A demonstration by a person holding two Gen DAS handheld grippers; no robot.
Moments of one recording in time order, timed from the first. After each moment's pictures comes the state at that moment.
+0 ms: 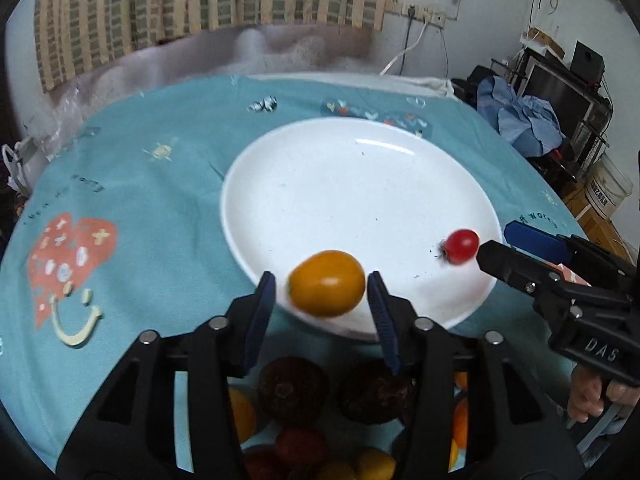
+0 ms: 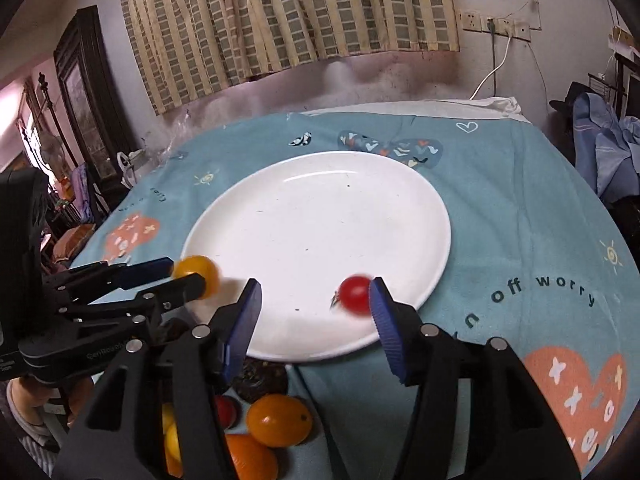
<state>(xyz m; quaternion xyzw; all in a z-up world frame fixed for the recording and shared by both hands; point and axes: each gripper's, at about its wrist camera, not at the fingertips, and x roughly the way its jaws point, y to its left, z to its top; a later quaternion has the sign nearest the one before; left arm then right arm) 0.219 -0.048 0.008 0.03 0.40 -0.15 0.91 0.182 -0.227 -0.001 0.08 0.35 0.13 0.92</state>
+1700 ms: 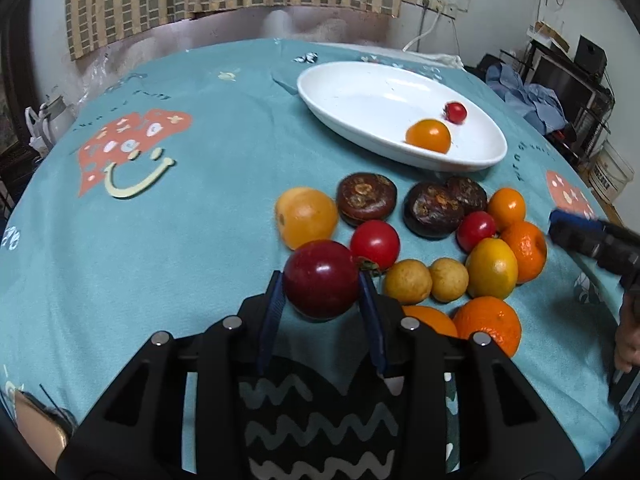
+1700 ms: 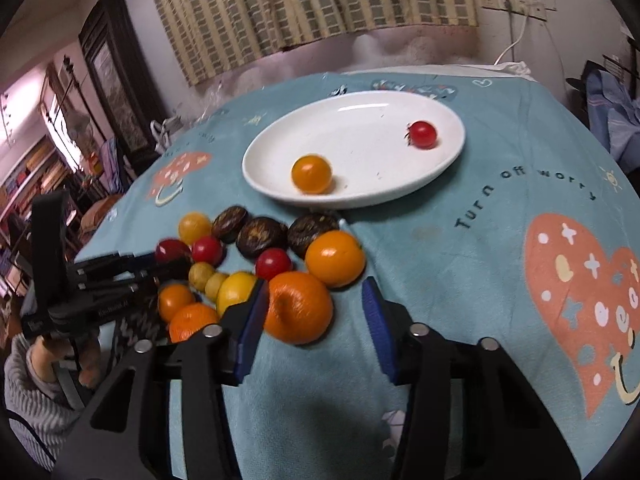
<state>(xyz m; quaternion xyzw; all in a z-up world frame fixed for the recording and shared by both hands) 0.124 0.022 -0.036 0.02 0.42 -0.13 0.90 0.095 -0.210 -0.028 0.08 0.39 0.18 0.90</state>
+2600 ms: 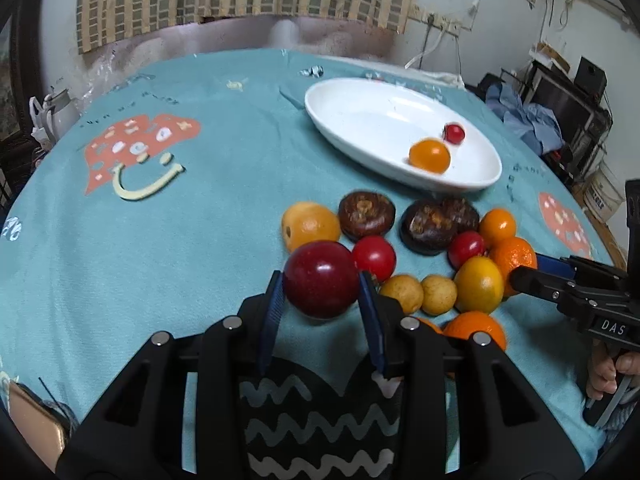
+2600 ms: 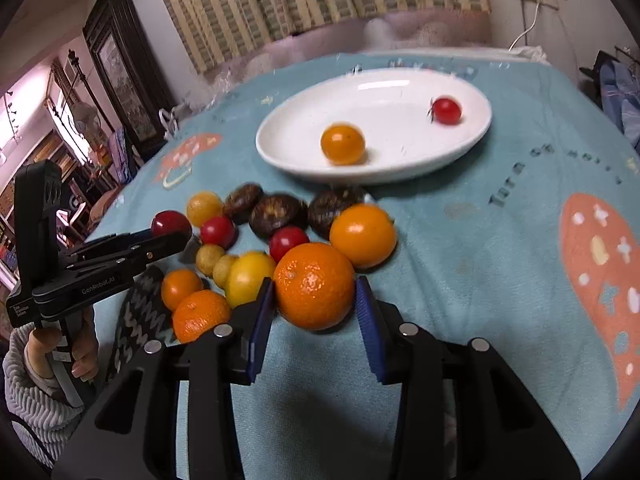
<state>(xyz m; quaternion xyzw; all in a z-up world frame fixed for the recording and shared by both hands) 0.118 0.029 -0.024 -0.01 0.40 -0.13 0.91 0.094 -0.201 -0.036 0.09 0.40 0.19 0.89</state>
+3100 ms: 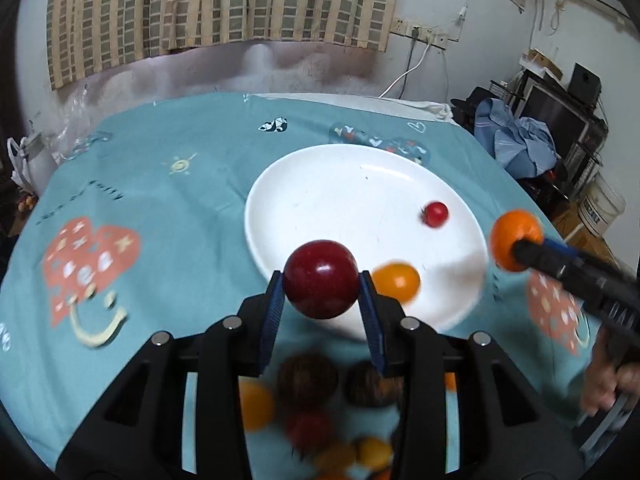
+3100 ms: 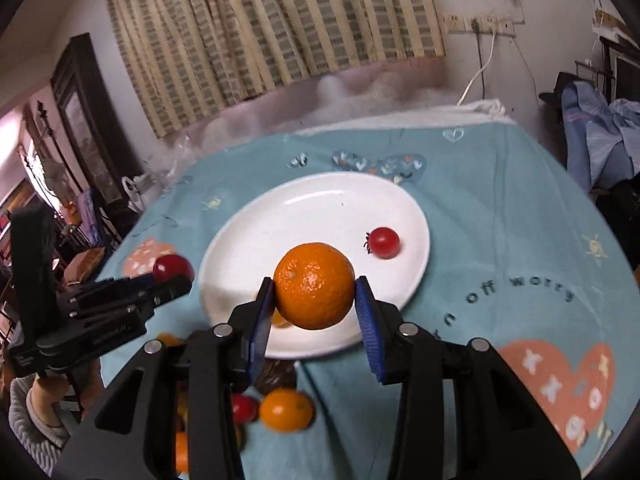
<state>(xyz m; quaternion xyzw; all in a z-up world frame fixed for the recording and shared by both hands) 0.225 -0.038 0.025 0.00 0.39 -0.15 0.91 0.180 -0.242 0.017 0.12 0.35 0.12 0.92</state>
